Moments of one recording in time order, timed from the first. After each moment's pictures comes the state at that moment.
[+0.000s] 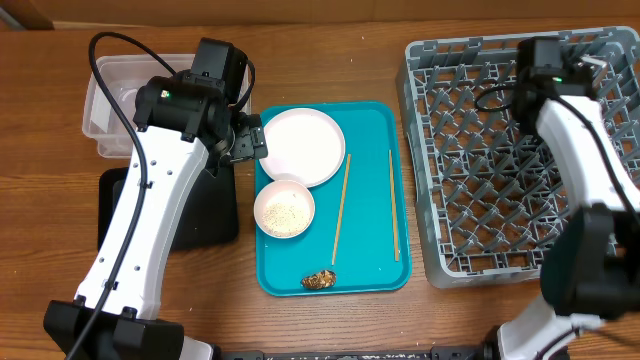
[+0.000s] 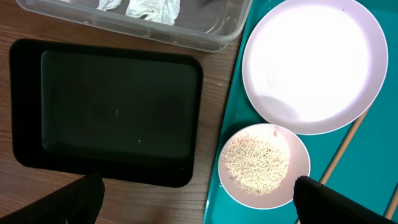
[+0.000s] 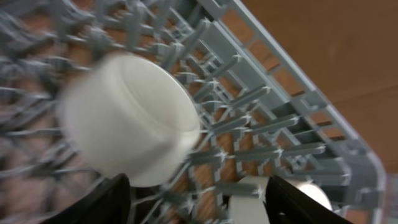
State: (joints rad) left arm -0.25 1.64 1.71 -1.38 -0.19 -0.47; right arm -0.08 1.82 1.53 -0.88 0.74 0.44
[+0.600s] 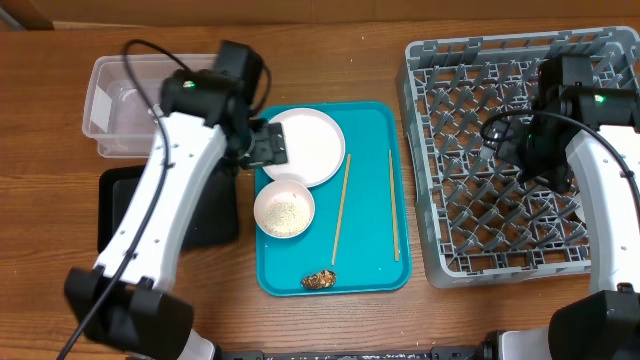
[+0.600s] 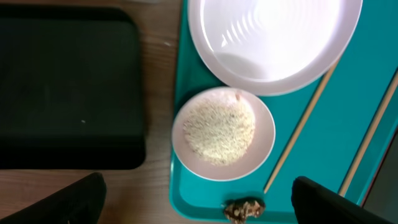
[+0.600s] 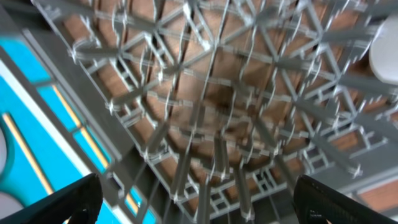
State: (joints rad) left arm -0.30 1.75 1.71 -1.41 -0.01 -0.47; right arm -0.08 1.60 1.52 -1.36 -0.01 0.37
